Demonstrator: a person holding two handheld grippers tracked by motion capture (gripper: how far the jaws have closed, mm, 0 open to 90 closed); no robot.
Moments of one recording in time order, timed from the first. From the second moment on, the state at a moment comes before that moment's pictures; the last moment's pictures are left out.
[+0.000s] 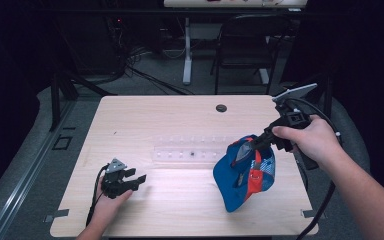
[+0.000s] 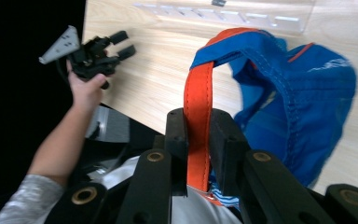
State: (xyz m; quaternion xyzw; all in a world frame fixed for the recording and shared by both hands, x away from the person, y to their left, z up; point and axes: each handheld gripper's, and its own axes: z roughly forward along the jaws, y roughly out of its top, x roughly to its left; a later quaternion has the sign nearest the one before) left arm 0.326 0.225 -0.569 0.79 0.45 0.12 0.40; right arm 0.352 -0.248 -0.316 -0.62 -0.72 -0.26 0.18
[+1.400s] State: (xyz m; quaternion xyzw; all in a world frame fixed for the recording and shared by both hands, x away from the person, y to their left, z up) left arm 0.326 0.220 -0.570 0.79 0.45 0.12 0.40; right arm 0.404 -0.222 -0.277 -0.61 -0.65 -0.38 0.24
